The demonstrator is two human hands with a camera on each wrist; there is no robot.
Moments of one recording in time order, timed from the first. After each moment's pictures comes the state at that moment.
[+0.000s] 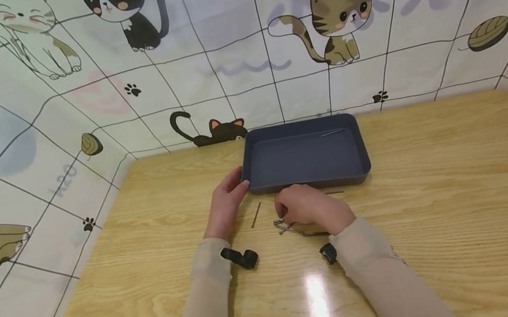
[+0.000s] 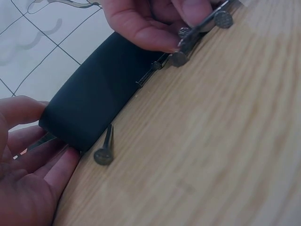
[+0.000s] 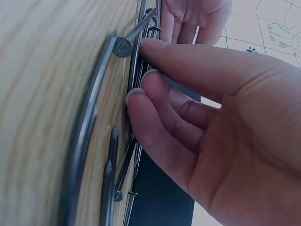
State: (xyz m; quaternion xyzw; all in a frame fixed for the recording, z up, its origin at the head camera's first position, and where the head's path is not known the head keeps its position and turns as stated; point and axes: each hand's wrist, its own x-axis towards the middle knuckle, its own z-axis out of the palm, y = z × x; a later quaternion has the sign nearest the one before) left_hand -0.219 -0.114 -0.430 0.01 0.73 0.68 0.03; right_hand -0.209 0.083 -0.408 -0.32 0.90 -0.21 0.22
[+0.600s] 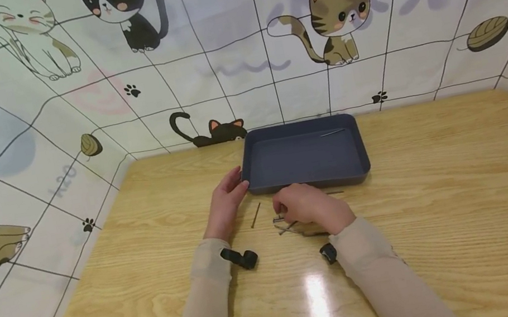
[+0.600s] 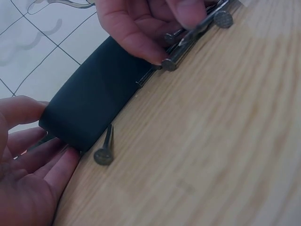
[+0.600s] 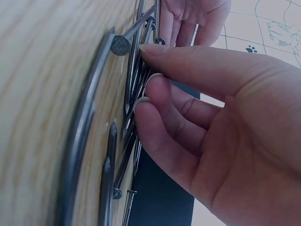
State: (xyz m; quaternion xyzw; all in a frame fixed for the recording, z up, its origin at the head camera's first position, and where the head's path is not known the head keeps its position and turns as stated) left_hand -0.235 -0.116 -0.456 0.00 0.73 0.68 0.01; right_hand -0.208 0.083 -0.408 -0.30 0.90 -0.22 0.22
